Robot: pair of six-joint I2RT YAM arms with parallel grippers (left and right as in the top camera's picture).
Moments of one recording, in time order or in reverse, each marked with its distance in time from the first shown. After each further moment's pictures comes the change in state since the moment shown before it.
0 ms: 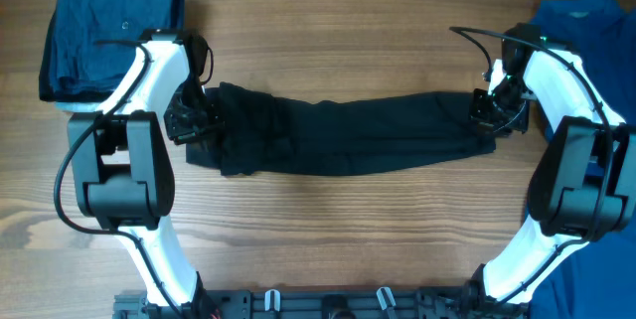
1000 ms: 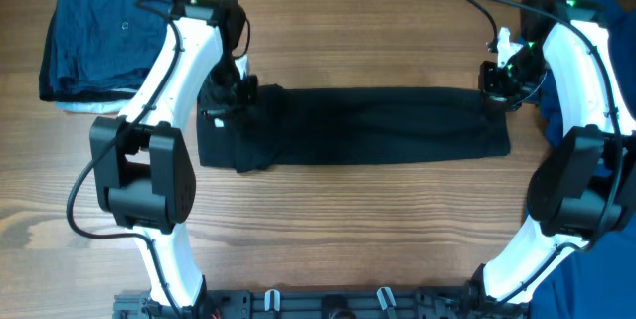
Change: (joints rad) left arm -0.166 0.000 0.217 -0.126 0.132 0.096; right arm 0.001 0.001 0.272 -0.260 -0.109 -0.126
